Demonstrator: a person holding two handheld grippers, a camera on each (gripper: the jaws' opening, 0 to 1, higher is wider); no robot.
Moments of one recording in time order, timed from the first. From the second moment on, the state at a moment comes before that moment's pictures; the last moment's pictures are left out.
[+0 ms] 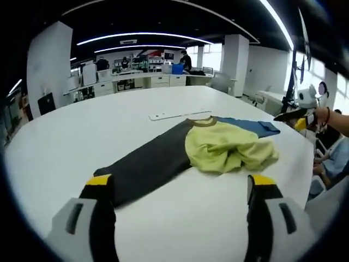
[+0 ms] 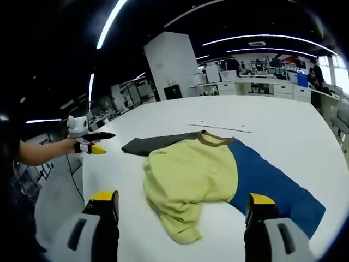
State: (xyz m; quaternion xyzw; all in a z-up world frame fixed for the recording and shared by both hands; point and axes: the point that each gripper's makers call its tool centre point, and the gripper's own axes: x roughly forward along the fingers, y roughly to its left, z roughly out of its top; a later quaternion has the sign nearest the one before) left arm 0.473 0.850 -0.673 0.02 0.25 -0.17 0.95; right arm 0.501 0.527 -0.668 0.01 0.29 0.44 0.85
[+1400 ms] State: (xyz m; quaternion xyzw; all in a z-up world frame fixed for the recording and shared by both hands) left arm 0.399 0.797 -0.694 0.04 0.27 -0.22 0.93; right arm 0.472 0.628 -0.773 -0.22 0.30 0.48 0.80
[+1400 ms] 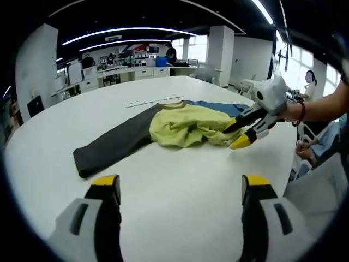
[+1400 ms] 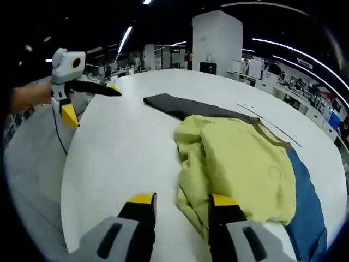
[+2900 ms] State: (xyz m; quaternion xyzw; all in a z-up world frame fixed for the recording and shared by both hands) left arm 0.410 0.774 -0.698 0.05 0.27 -0.23 0.93; right arm 0.546 0.606 -0.685 -0.17 0.24 0.41 0.87
